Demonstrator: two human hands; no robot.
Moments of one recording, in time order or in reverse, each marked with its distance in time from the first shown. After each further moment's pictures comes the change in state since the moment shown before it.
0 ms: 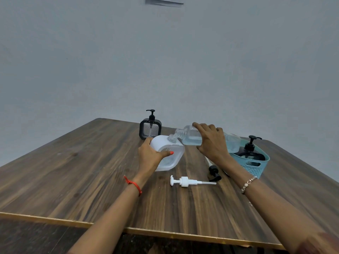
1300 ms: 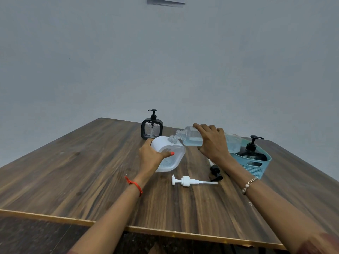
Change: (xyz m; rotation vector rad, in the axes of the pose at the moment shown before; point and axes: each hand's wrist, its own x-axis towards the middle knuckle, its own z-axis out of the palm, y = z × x) left_hand -0.002 -0.002 -0.002 0.015 -0.005 -0.001; right_hand -0.001 -0.006 -0.003 -0.003 -0.045 0.008
